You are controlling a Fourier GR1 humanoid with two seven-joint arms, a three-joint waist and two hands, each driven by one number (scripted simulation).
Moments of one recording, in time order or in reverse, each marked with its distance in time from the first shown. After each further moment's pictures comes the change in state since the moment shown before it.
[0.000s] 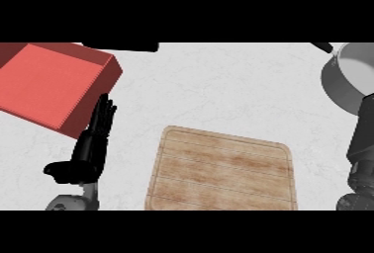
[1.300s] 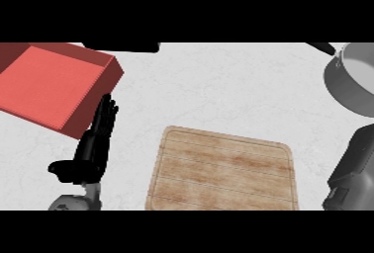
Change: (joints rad) left arm 0.000 -0.013 -0.008 -0.009 -0.018 0.011 0.029; right arm 0.148 0.198 -0.032 -0.330 0.092 -0.897 -0.125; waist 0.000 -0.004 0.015
